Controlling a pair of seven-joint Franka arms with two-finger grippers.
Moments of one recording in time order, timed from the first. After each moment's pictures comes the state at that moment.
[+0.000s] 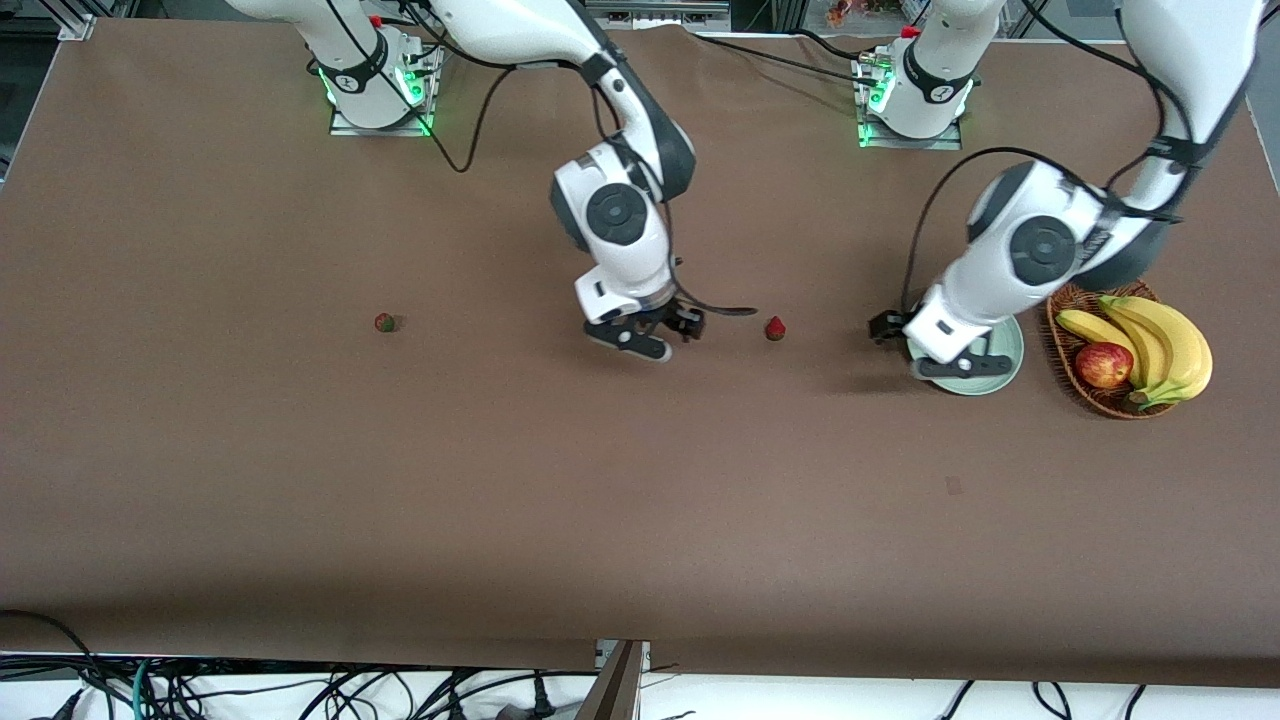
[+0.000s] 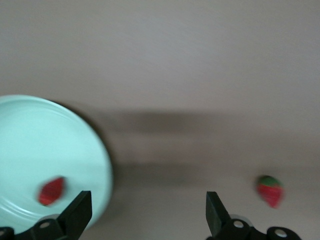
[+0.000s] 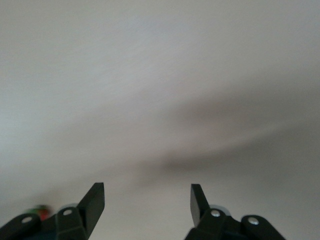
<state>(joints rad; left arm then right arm) 0.71 0.43 -1.02 -2.14 0.41 2.22 -0.64 1.12 0.75 -0.46 -1.49 0.51 2.20 0.79</state>
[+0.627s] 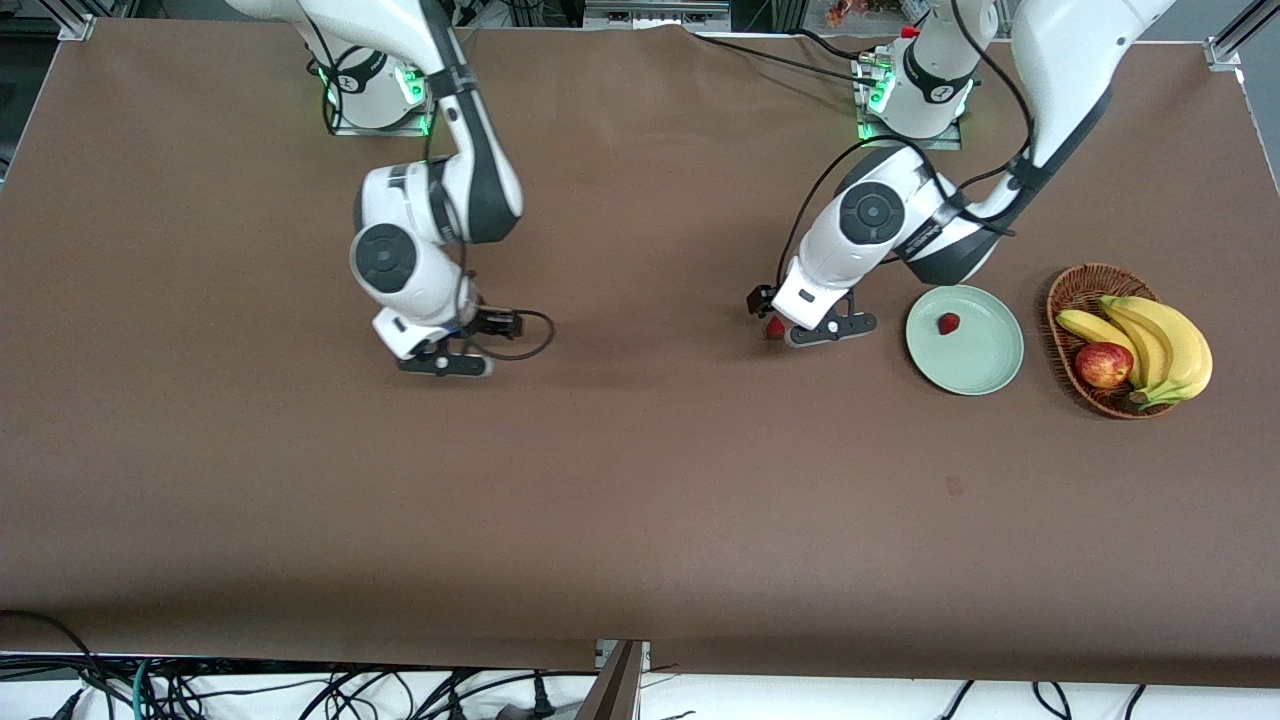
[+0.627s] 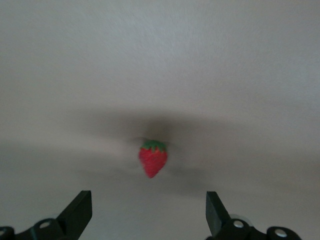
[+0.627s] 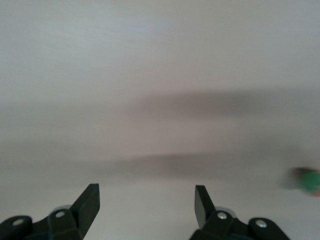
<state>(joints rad) 0.34 0.52 -0.88 -2.14 0.41 2.38 -1.05 1.11 0.51 -0.76 -1.99 0.51 2.17 0.08</state>
